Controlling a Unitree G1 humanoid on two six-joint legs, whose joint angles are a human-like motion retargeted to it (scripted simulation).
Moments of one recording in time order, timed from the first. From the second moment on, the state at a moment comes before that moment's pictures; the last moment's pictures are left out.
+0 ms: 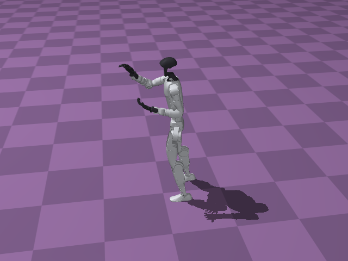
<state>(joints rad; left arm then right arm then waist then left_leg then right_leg) 0.08 0.19 -0.15 -0.43 -1.37 -0.13 -0.20 -1.37 -0.38 0.45 0.25 -0.52 0.16 -0.37 0.18 -0.01 0.10 -0.01 0.05 0.13 0.17 -0.15 -0.16 0.11 -0.11 0.12 0.00 -0.03 0.09</state>
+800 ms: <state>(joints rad) -0.22 0.07 -0.26 -0.67 -1.37 -0.33 -0.02 -0.32 -0.22 0.35 -0.70 0.40 -0.29 -0.21 0.12 -0.01 0.19 -0.07 0.02 0.25 0.28 -0.33 -0.08 -0.01 -0.15 -0.25 0.07 -0.30 0.09</state>
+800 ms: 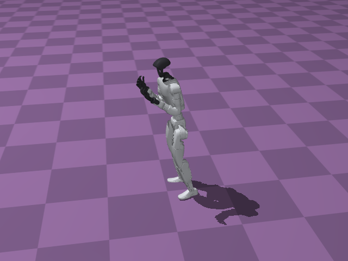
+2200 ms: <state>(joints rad) -0.29 0.31 0.05 -0.62 -1.04 -0.35 0.00 -0.27 -0.30 0.34 -0.71 0.42 -0.27 -0.10 0.08 0.09 0.17 0.02 -0.01 0.39 0.10 -0.22 -0.11 -0.01 -0.11 0.07 0.01 -0.22 0.08</state>
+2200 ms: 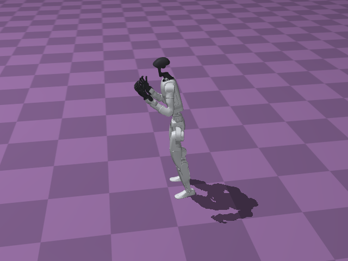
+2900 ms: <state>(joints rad) -0.36 0.27 -0.11 -0.44 -0.82 -0.35 0.22 -1.77 -0.55 0.99 1.13 -0.10 0.19 -0.30 0.26 -0.14 0.14 -0.02 0.02 0.29 0.29 -0.32 -0.09 -0.02 -0.11 -0.02 0.19 -0.32 0.05</state>
